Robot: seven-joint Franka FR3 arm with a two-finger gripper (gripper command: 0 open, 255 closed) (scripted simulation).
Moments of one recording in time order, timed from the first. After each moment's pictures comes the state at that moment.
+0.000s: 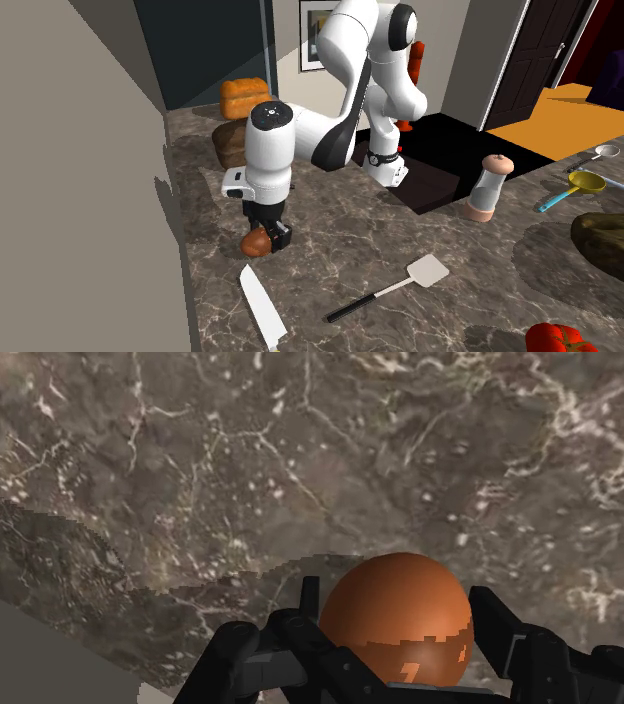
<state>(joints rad) 0.09 0.43 0.11 -1.74 -0.28 2.13 0.31</state>
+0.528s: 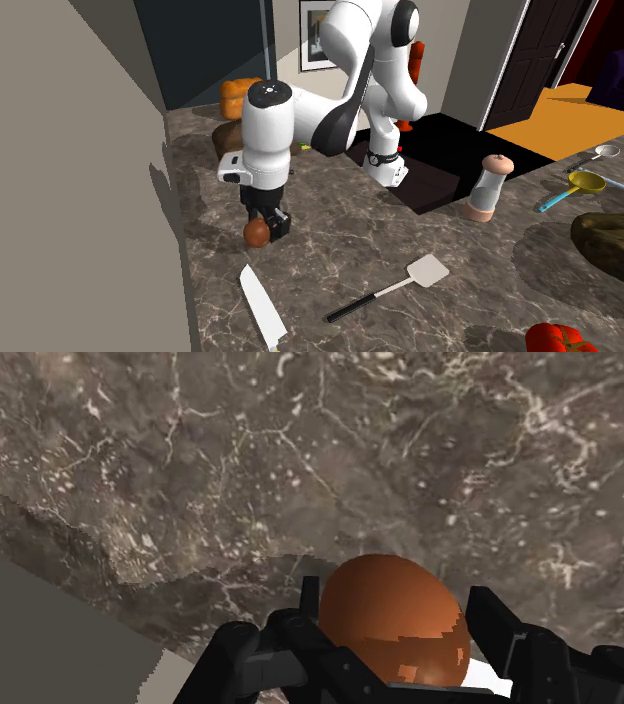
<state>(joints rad) 0.09 0.39 0.12 -1.71 -0.27 2.06 0.29</state>
